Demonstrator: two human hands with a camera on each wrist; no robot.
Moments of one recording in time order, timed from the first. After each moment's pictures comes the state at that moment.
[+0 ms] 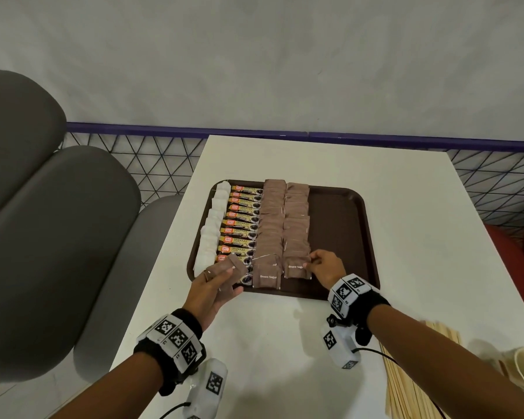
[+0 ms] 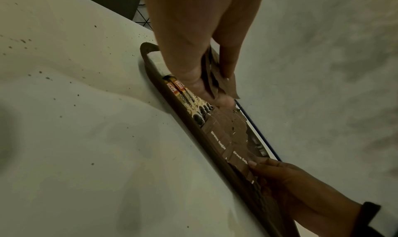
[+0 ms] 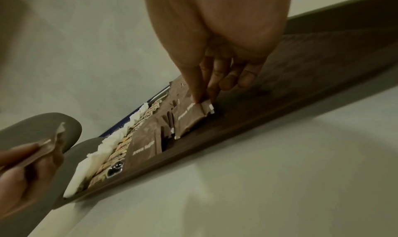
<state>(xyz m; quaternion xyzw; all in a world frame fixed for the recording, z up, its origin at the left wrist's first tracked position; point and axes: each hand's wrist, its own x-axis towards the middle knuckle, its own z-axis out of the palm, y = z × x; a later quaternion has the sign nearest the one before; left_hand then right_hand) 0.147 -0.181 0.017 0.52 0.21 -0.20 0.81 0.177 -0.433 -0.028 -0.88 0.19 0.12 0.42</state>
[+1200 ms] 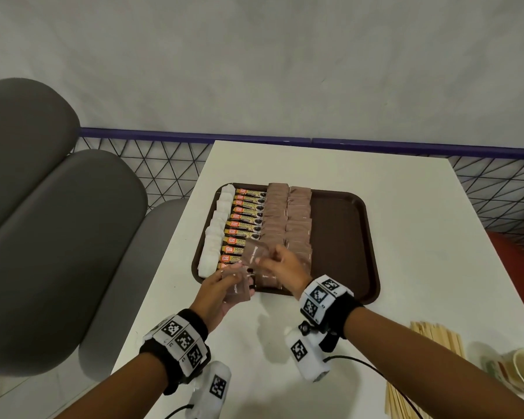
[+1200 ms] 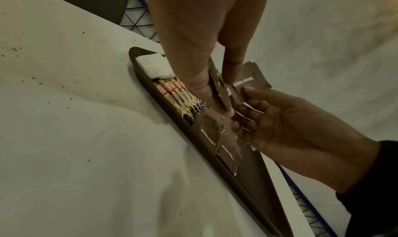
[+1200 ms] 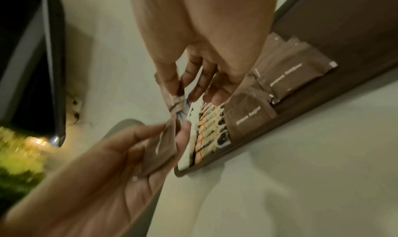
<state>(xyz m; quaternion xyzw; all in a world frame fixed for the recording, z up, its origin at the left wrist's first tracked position) 0.137 -0.188 0.024 0.51 0.19 -0.22 0.81 0.167 -0.348 0.014 -0.73 0.09 0.15 0.66</state>
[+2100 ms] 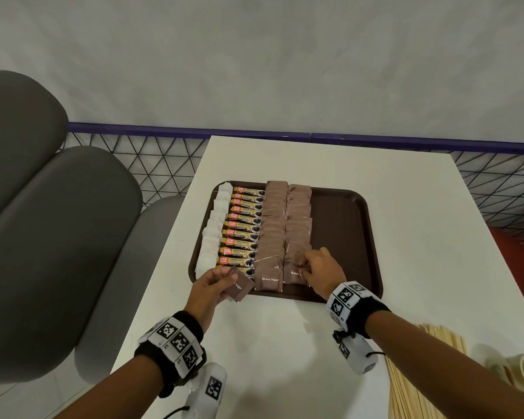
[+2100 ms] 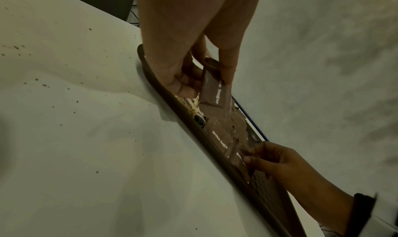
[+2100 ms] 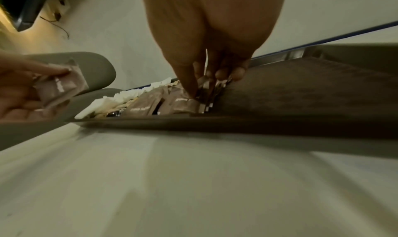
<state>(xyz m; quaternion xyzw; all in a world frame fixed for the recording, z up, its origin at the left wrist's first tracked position) 0.147 -0.180 0.013 0.61 0.20 -0.17 0.75 0.172 -0.422 -0.020 -0.98 0.00 0.07 0.20</state>
